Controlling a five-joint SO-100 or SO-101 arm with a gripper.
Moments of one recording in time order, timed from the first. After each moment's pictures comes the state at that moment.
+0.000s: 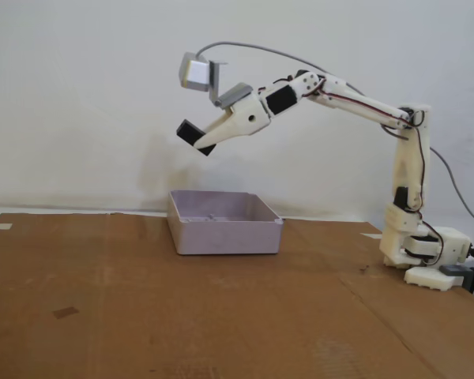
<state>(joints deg) 8.7 77.6 65.1 45.1 2.3</state>
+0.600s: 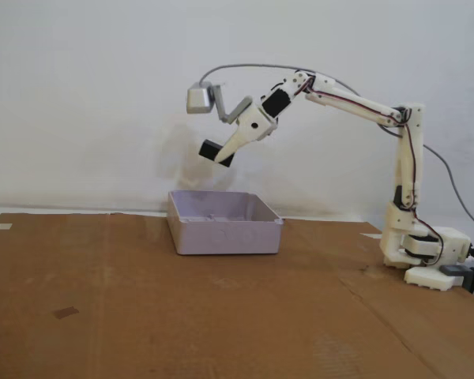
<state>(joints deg) 21.4 77.6 65.1 61.1 2.3</state>
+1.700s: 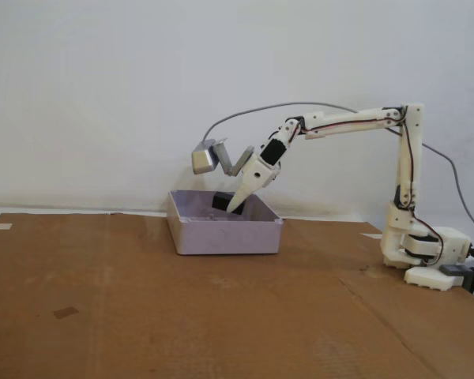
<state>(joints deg) 26.1 78.3 94.8 40.3 1.9</state>
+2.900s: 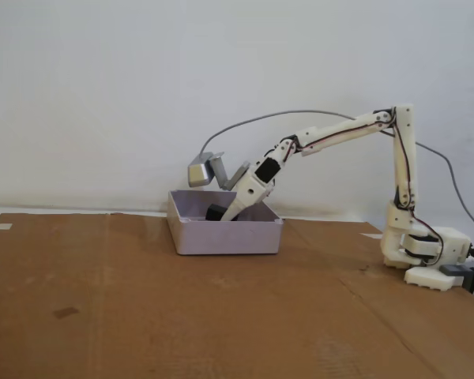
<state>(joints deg) 26.9 72.1 99.0 27.0 2.3</state>
